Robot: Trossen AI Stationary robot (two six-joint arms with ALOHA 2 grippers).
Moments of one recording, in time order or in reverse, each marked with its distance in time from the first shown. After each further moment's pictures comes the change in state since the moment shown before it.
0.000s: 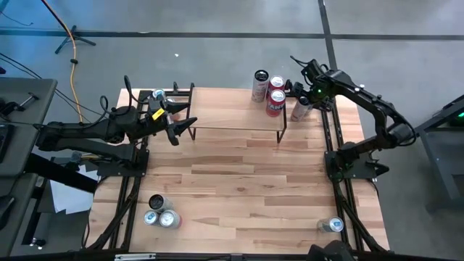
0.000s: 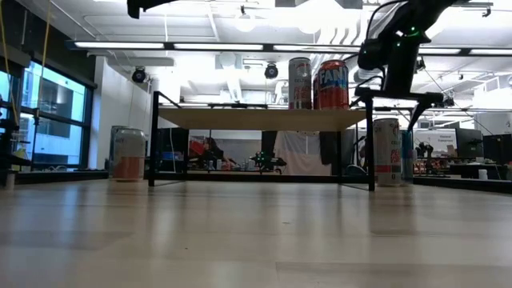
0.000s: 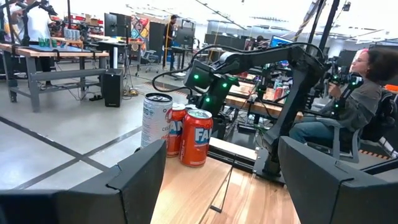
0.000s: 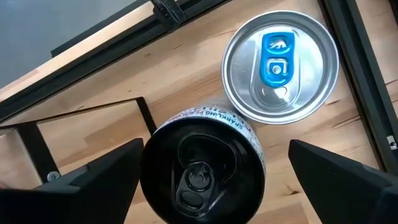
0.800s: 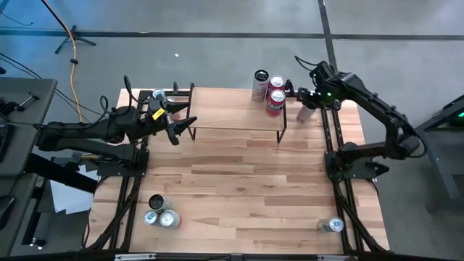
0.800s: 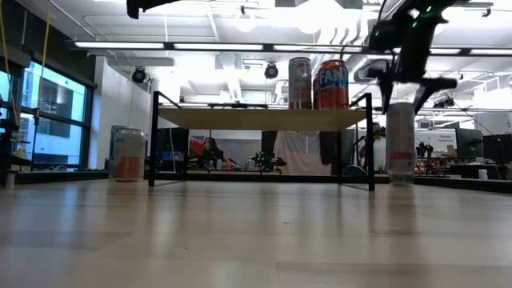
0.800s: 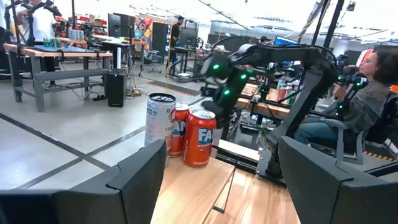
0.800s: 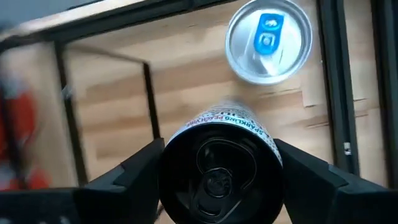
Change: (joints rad) left arm 0.000 0.000 0.000 0.000 -0.014 0.000; right arm 0.031 -0.163 0.001 -0.116 -0.032 -0.239
